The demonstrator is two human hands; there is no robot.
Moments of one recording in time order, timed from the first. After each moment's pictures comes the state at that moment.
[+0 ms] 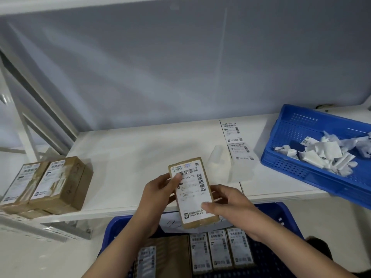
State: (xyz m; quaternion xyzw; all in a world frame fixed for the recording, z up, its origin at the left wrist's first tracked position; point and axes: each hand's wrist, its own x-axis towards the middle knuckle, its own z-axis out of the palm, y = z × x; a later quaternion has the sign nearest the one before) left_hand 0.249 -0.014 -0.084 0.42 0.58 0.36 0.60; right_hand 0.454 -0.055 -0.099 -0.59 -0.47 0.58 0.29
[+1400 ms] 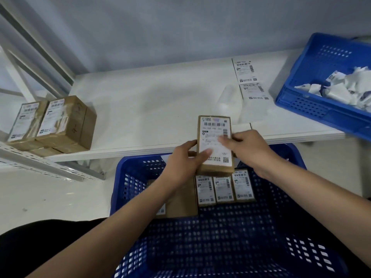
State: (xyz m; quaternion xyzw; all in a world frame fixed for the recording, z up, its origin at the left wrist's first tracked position) left_hand 0.260 -0.066 -0.133 0.53 0.58 0.24 0.57; right_hand 0.447 -0.065 -0.124 -0.68 -0.42 0.51 0.31
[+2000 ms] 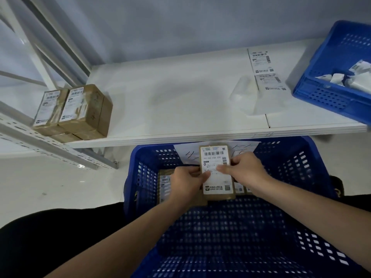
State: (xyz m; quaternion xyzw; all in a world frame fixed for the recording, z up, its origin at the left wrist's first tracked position) left_hand 0.230 -0.123 -0.196 0.43 0.68 0.24 0.55; right_hand 0.406 -0.108 -0.181 -0.73 -0.42 0.50 0.19
